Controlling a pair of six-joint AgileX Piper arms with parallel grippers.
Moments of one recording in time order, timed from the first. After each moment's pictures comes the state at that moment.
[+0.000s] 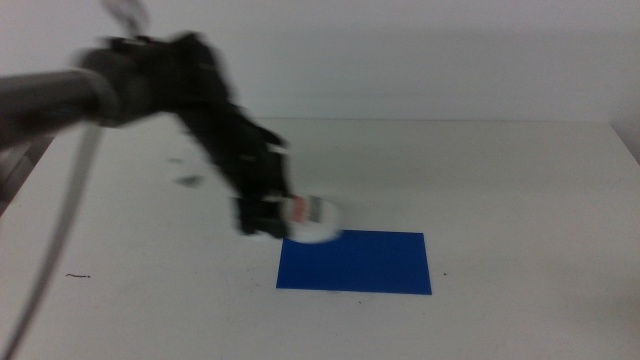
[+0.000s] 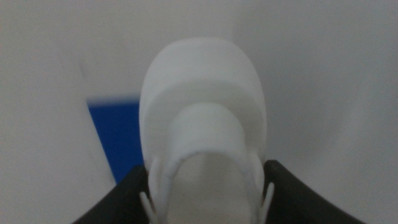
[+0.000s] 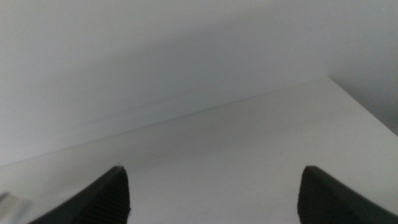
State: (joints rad) left arm -0.35 1.99 -1.52 -0.38 1.02 -1.66; right arm 0.03 0.00 0.00 -0.04 0.17 0.34
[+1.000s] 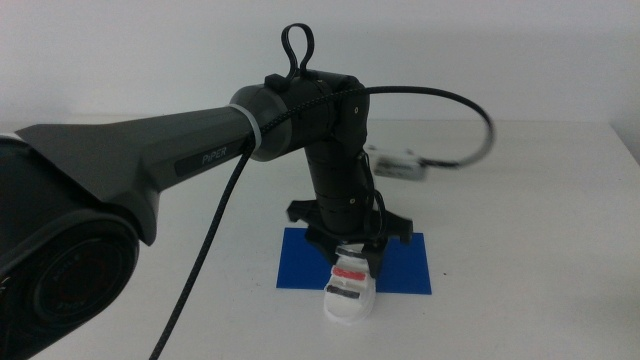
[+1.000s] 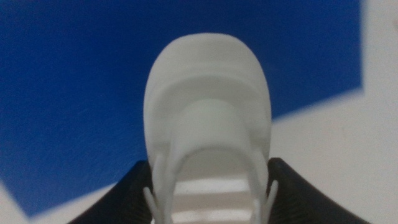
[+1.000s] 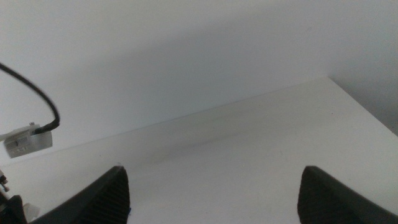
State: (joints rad) left arm -0.66 2.16 -1.76 -0.23 1.21 -0.19; right arm 0.03 0.00 0.00 -0.04 0.17 0.34
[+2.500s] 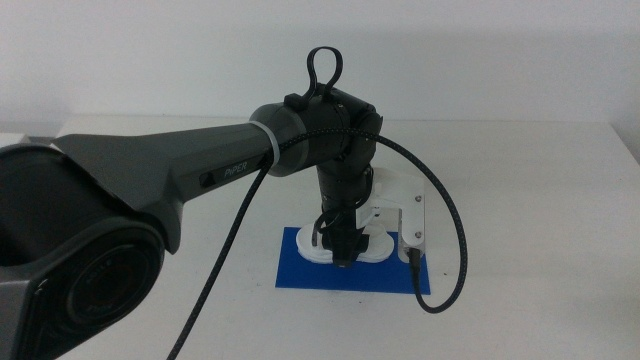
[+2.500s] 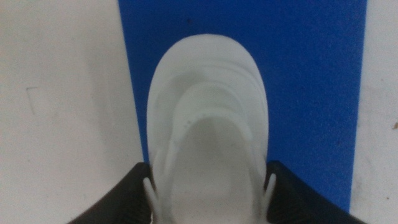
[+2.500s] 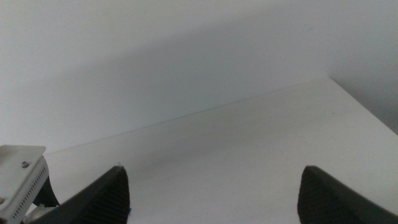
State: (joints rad) left arm -0.69 2.21 -1.76 -0.01 1.01 1.04; right arm 0.03 0.00 0.00 -0.04 0.17 0.34
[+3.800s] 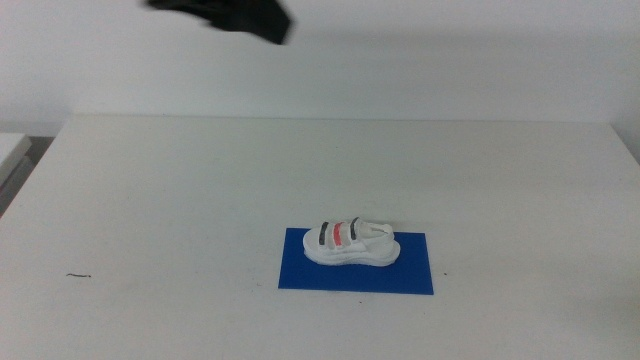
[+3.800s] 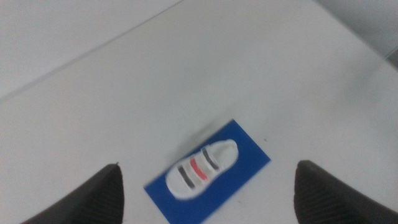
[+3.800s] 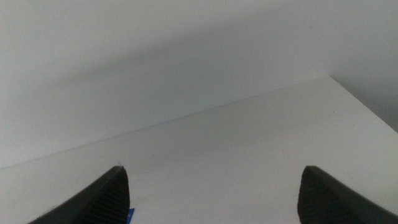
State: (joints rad) left arm -0.25 1.56 -1.75 -0.57 1.20 0.52; right arm 0.03 0.00 0.00 -0.04 0.17 0.35
